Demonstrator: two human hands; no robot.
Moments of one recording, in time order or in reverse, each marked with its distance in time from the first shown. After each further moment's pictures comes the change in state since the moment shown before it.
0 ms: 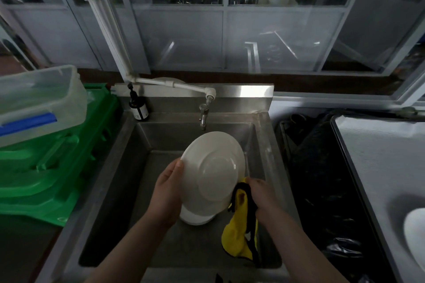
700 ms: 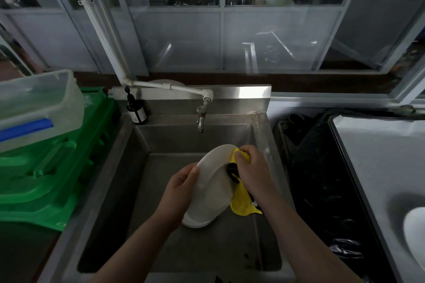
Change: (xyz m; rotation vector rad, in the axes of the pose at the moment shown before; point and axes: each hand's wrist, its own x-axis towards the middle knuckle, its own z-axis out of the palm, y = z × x) left_hand 0.001 0.002 0.018 0.258 -0.113 0.026; right_hand -0.019 -0.055 0.012 -0.356 0.051 -0.629
